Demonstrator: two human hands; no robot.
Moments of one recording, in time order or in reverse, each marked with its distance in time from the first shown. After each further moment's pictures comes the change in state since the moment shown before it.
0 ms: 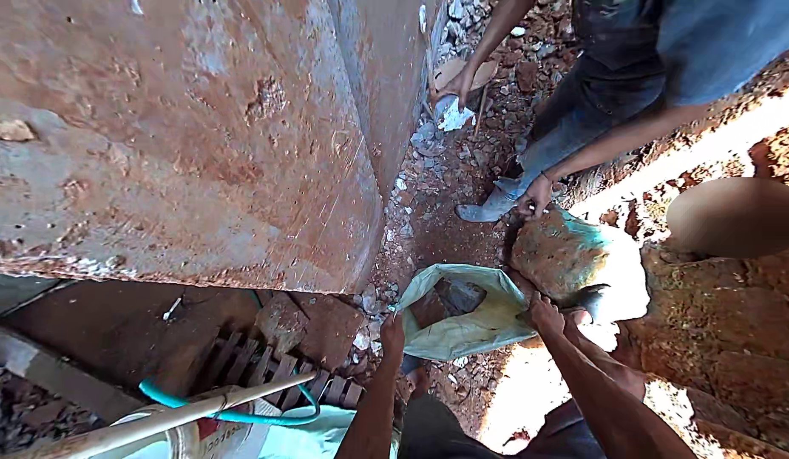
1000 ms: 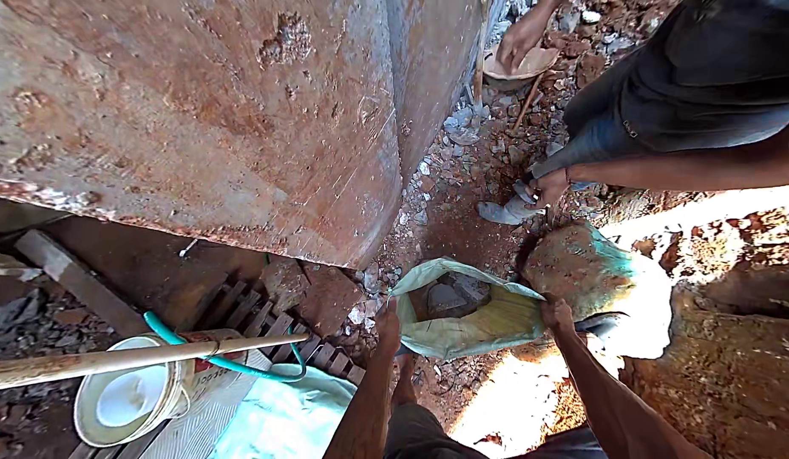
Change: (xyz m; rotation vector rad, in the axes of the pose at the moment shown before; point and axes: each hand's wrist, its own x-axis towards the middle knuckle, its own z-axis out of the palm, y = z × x) left_hand -0.003 0.011 0.020 -0.361 0.201 -0.215; right_hand 0.057 0.005 -0.024 0.201 0.025 -0.213
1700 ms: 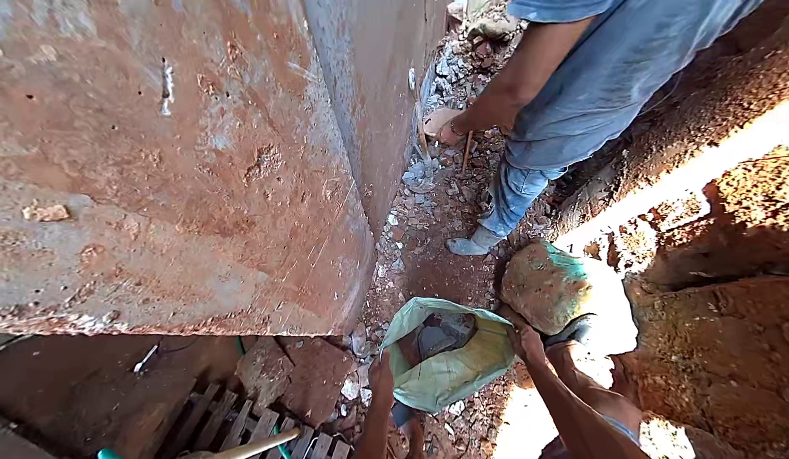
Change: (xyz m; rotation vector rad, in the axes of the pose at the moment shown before) left_hand -0.002 0.007 -0.004 0.237 -0.114 0.119; right_hand -0.047 -0.016 0.010 0.126 0.053 0.134
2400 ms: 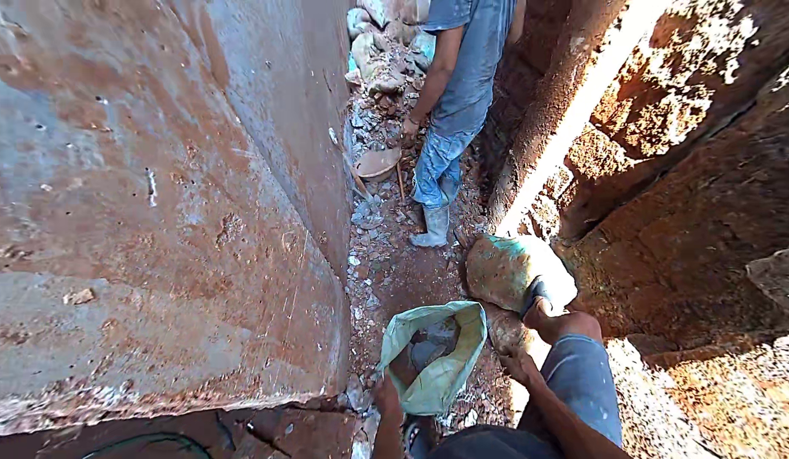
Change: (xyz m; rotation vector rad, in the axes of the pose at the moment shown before) left_hand 0.008 -0.005 -0.009 0.201 -0.138 0.076; right_hand -0.116 0.058 0.049 0.521 -0.084 0.130
